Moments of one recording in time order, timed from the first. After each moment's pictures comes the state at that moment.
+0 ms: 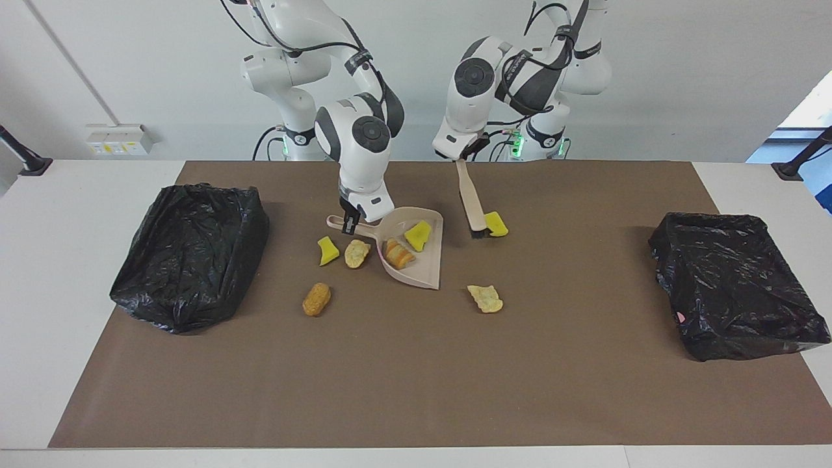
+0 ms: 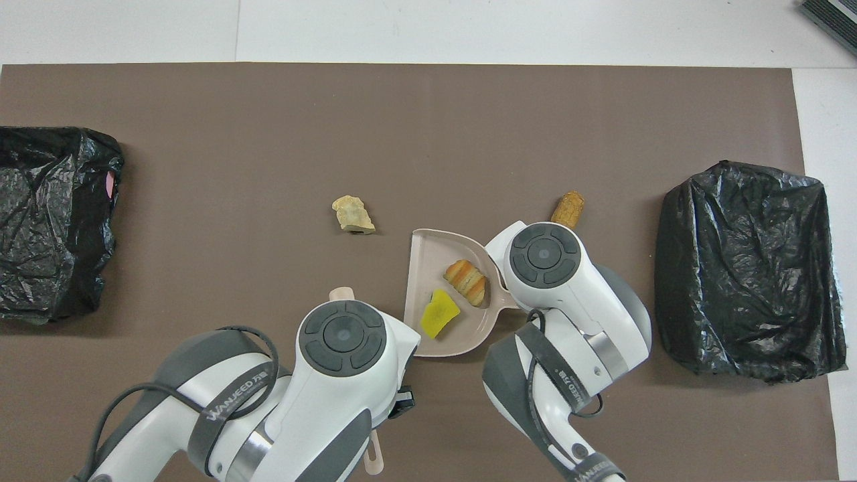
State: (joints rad) left arm -0.39 -0.10 -0.36 -2.08 -0.24 1.64 -0.89; right arm 0.37 0.13 0.10 -2.05 -0.19 1.97 -0.84
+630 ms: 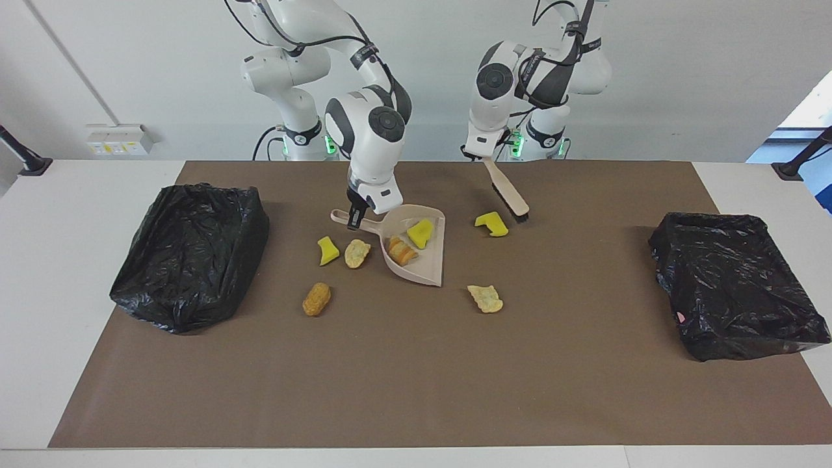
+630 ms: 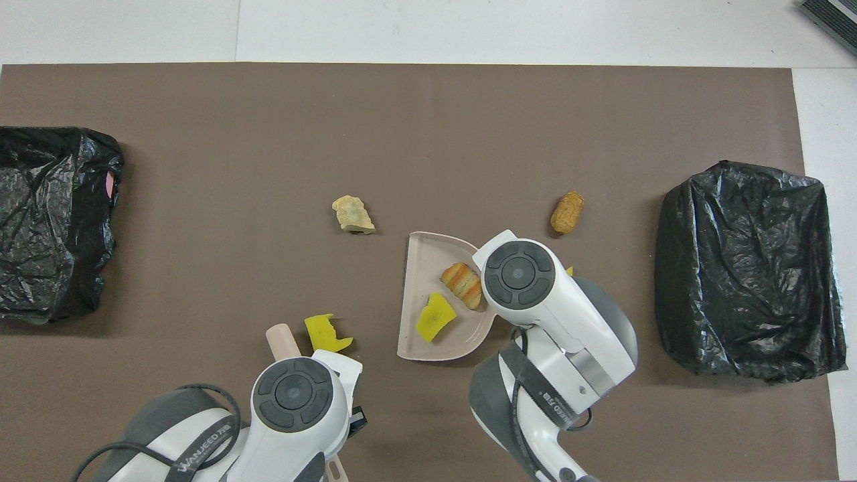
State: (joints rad) left arm -0.37 -0.27 -0.36 -2.42 -0.24 1.83 -0.99; right arm 0.42 0.11 0.10 -2.05 -0.24 1.93 -0.76
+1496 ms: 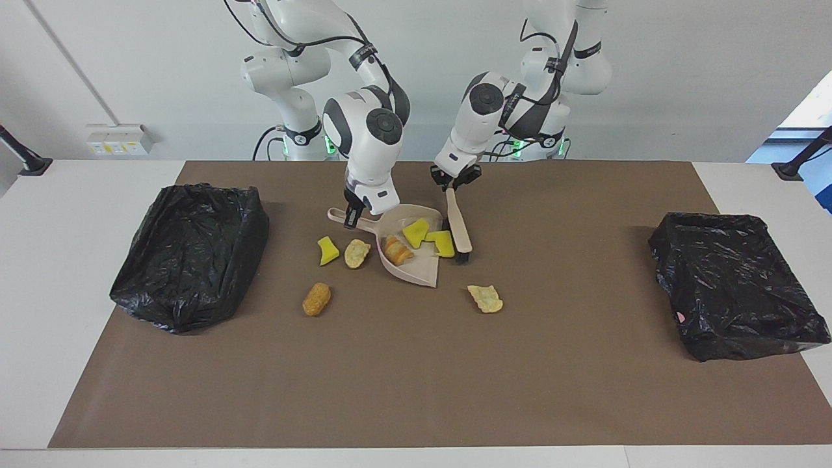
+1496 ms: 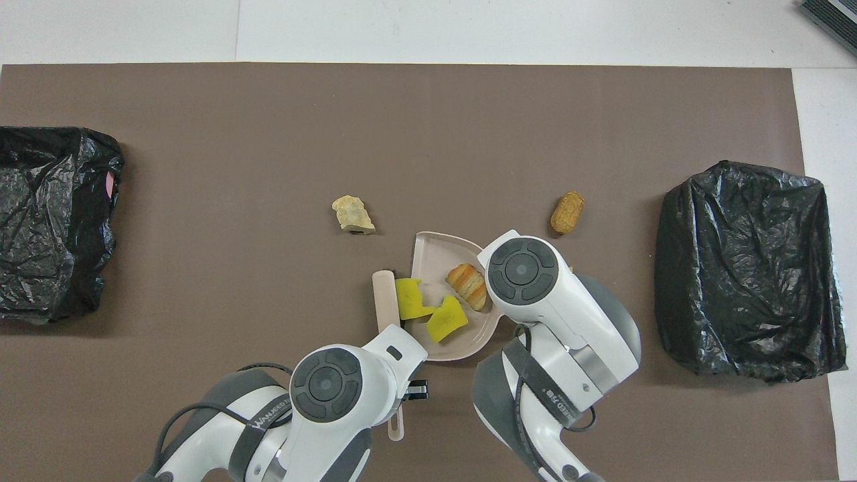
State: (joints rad) left arm -0.43 -0.08 -0.41 -2.35 -0.33 2.23 -0.58; right arm 0.41 0.11 0.10 -2.05 -0.24 1.91 -0.76
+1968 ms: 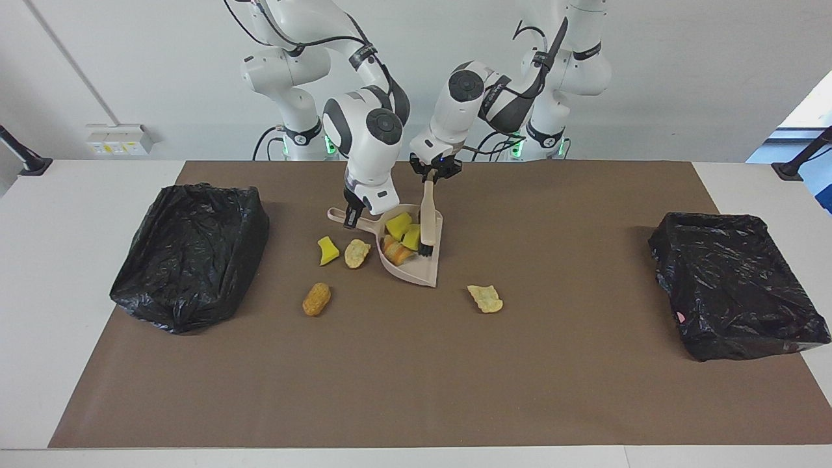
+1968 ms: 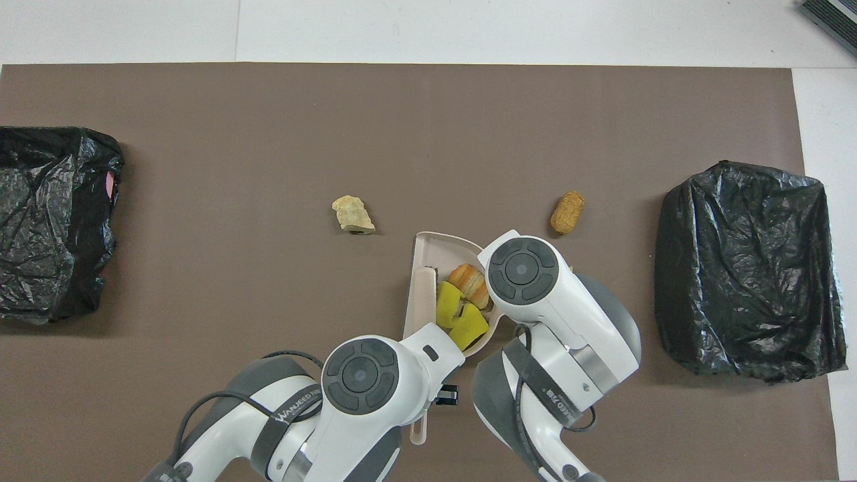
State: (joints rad) left arm -0.43 -0.02 -0.41 -2.20 -0.33 2.09 -0.54; right arm 0.41 0.11 0.10 -2.05 -0.24 1.91 -0.76
